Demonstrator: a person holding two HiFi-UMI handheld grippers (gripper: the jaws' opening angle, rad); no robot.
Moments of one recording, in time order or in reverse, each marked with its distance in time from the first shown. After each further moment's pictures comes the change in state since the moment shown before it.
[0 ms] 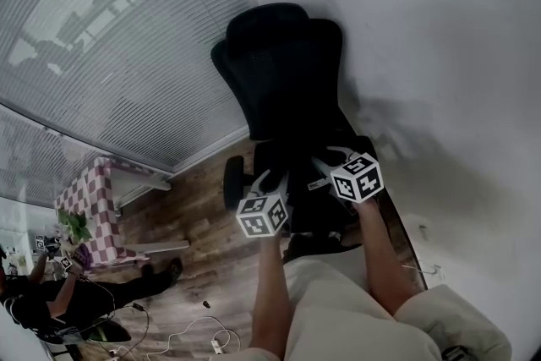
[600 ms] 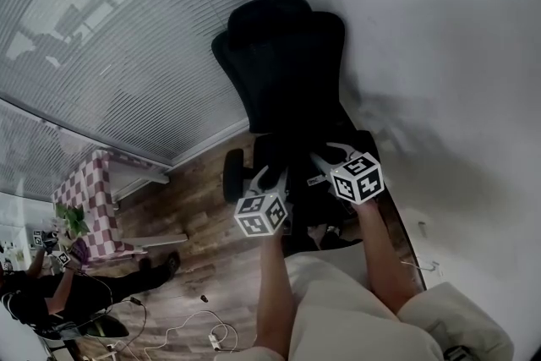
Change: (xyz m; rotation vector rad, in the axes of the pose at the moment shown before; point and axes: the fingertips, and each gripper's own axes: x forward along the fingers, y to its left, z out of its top) left arm -0.011 0.003 0.004 -0.044 -0.054 0.000; right arm -0.003 0.014 0.005 -0.007 -0.033 -0.021
